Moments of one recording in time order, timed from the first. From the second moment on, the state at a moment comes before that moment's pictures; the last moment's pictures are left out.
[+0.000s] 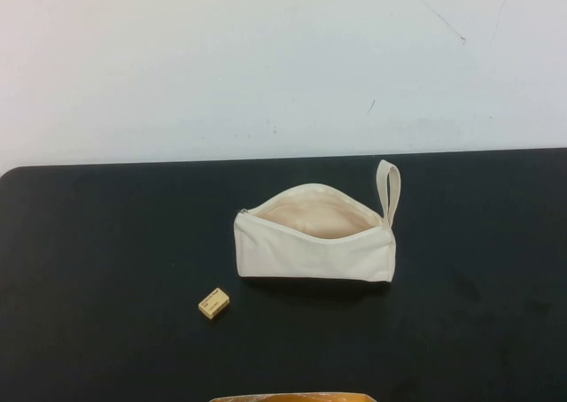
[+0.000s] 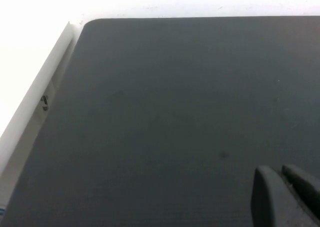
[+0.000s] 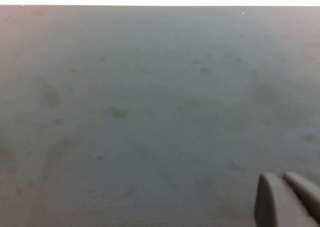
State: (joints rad) right arm -0.10 -0.01 0.02 -0.05 0.42 -0.01; left arm 0.00 -0.01 0.02 0.00 0.37 -0.05
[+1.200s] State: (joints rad) right arm -0.10 -0.01 0.02 -0.05 0.42 -0.01; left arm -0.09 0.67 -0.69 -0.36 0.78 0.35
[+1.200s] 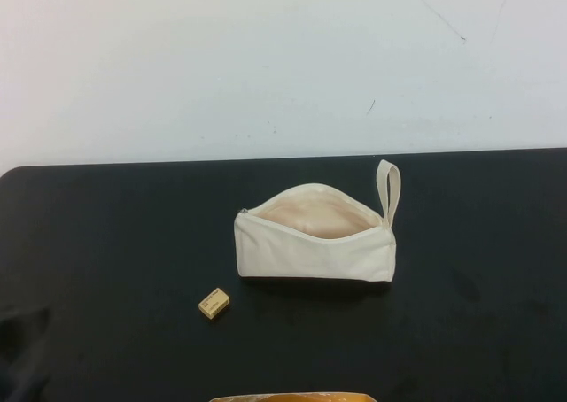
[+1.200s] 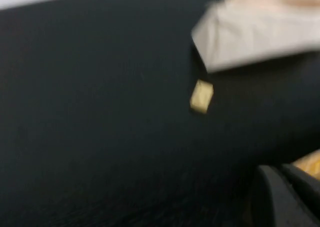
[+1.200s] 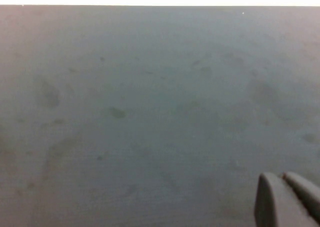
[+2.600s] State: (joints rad) right arm -0.10 -0.01 0.02 -0.05 0.42 -0.01; left arm -0.39 1.68 -1.19 -0.08 0.88 0.33
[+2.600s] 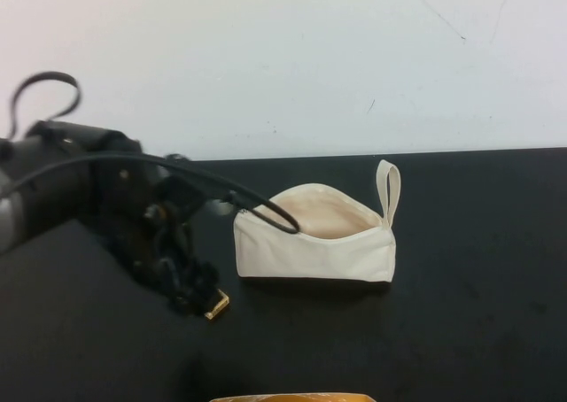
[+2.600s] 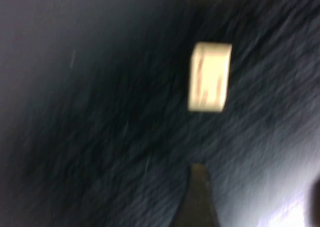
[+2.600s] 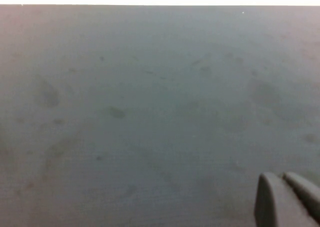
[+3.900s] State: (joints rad) right arm -0.10 -0.01 0.02 -0.05 0.42 -0.01; left arm -0.42 2.01 -1.36 -0.02 0.81 0.30
